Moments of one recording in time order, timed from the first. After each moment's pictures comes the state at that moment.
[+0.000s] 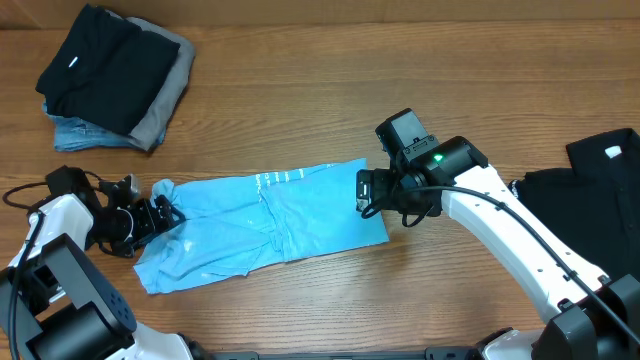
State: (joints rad) left arm 0.58 1.76 0.95 -0.81 0.41 0.16; right arm 0.50 1.57 1.25 -1.03 -0.11 0.54
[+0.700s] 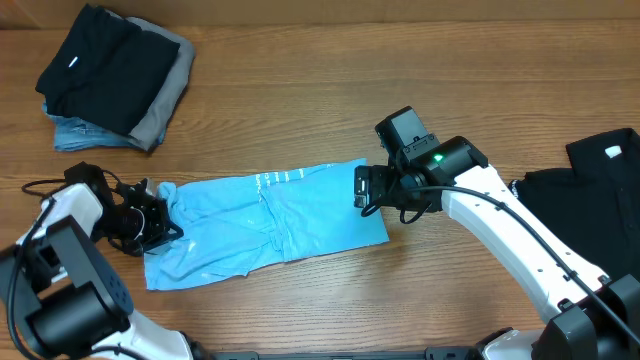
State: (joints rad) left arm 0.52 1.84 1.00 -0.90 0.40 0.16; right arm 0.50 1.57 1.25 -0.98 -0.11 0.54
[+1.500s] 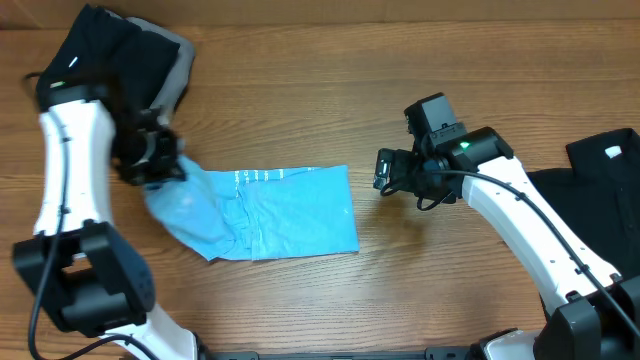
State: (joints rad) left arm 0.19 1.86 1.65 -1.46 0.30 0.08; right arm 0.36 1.57 1.25 -0.96 -0.11 0.54
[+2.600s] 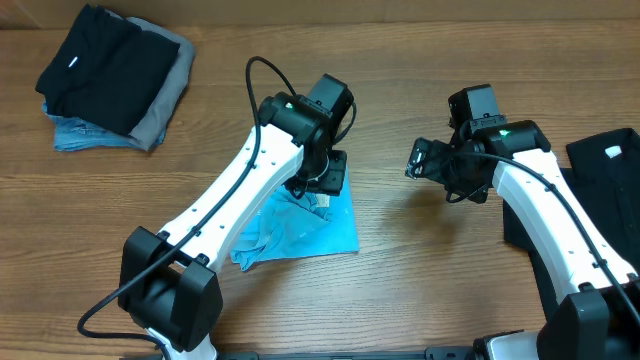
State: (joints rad) left arm -0.56 1.86 1.66 -1.28 0.11 -0.42; right arm 0.19 1.57 1.25 -1.00 -0.16 0.49
